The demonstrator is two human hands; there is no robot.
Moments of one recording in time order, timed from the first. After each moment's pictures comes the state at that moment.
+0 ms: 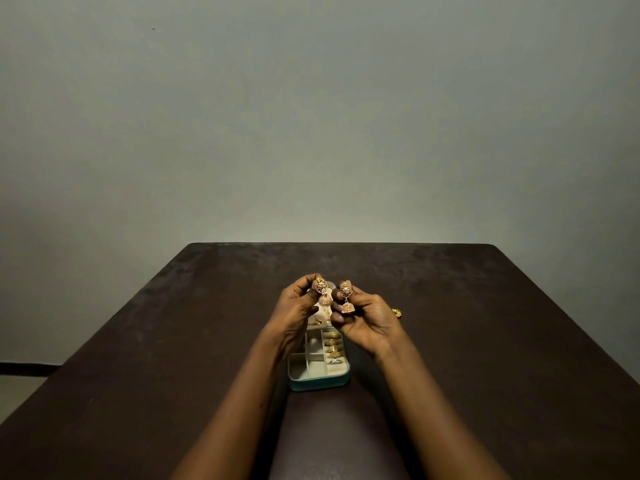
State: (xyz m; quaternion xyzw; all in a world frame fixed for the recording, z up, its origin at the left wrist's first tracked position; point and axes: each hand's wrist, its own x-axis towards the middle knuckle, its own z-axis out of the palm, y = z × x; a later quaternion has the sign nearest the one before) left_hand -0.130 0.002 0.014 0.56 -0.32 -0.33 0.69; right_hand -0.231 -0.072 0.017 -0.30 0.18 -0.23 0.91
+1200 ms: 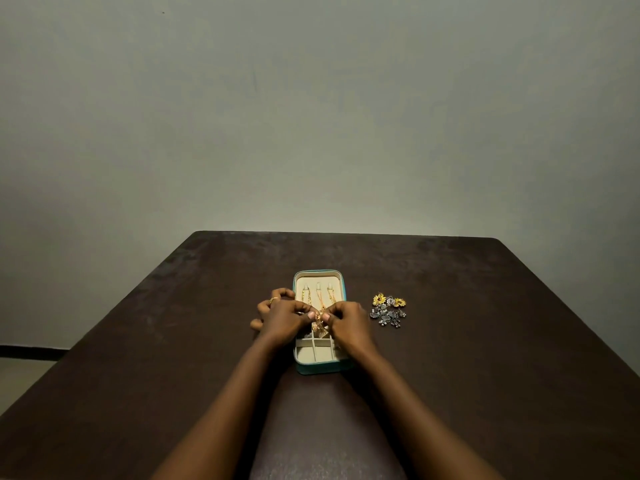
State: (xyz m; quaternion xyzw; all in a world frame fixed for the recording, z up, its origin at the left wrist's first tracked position) left_hand -0.101 0.028 -0.028 0.82 -0.37 -0.18 0.39; right_hand -0.205 -0.052 -0.037 -0.79 0.39 -0.24 0.41
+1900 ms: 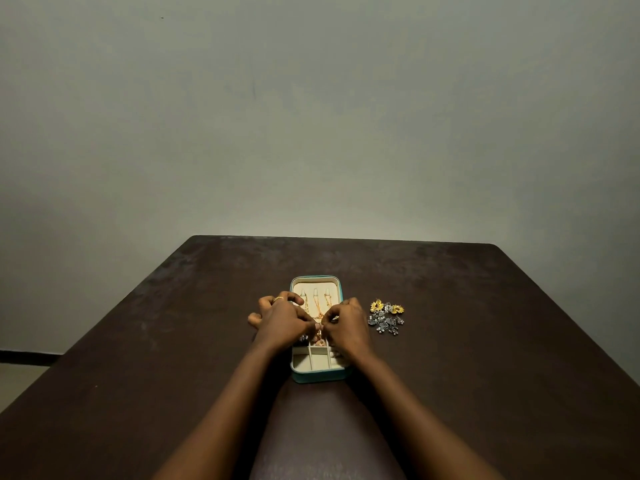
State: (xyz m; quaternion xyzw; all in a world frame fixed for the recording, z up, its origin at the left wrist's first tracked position) left_hand -0.103 0.024 -0.018 0.87 -0.37 -0.12 0.30; right_hand -0.201 -0.064 -0.034 -0.85 0.38 -0.23 0.30
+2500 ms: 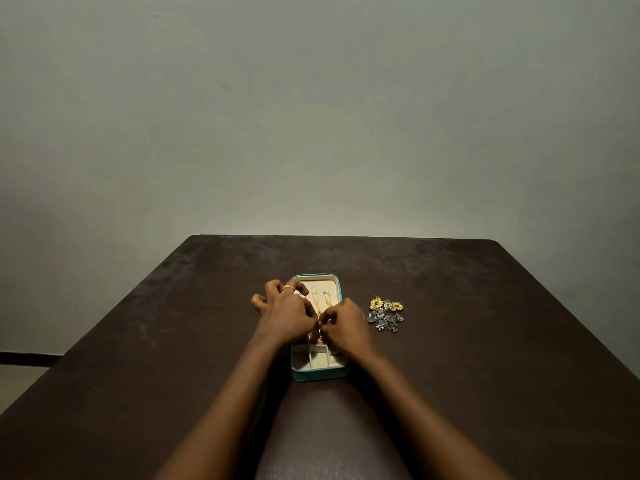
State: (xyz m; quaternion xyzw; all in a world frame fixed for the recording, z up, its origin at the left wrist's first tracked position) left_hand -0.117 0.021 0.005 0.88 -0.45 -0.01 0.14; right_hand -0.207 -0.064 -0.032 -0.88 0.35 -0.19 0.26
